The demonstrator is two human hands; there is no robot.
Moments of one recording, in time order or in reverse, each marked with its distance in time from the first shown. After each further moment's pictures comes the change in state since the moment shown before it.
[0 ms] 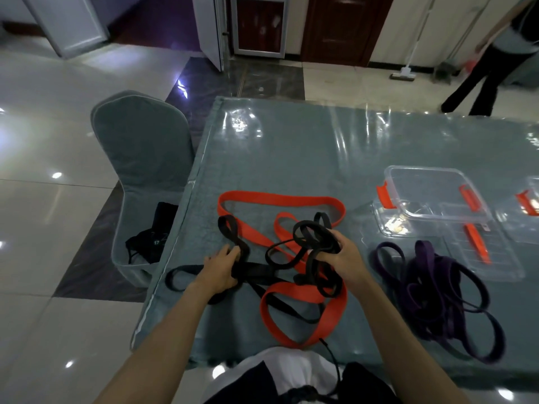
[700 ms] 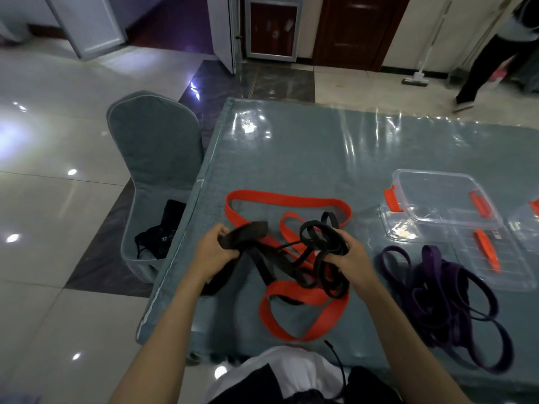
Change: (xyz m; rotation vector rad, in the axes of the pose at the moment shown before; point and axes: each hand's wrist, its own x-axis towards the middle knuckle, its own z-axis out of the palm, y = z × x) left_hand -0.037 0.023 -0.067 -0.691 0.356 -0.193; right_hand -0.006 -0.002 -0.007 0.035 -0.021 -0.024
